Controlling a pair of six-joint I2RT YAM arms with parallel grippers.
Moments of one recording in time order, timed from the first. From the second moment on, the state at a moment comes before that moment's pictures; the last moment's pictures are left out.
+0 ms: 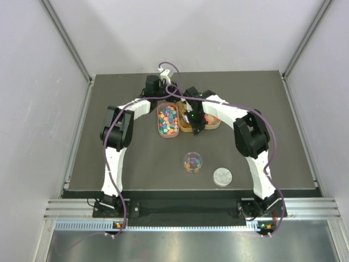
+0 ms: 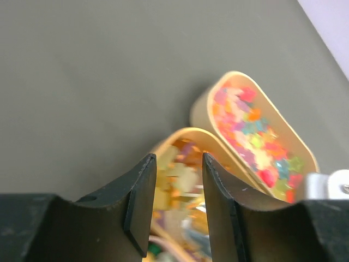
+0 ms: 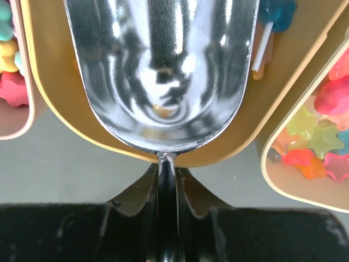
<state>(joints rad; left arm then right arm) -0.31 2.29 1.63 0.31 0.62 -0.34 0.61 2.19 1.82 -0.98 -0.05 0.21</state>
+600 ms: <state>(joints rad) -0.09 2.16 1.58 0.17 0.55 -0.16 0.60 2.19 1.91 -0.89 -0.02 0.18</state>
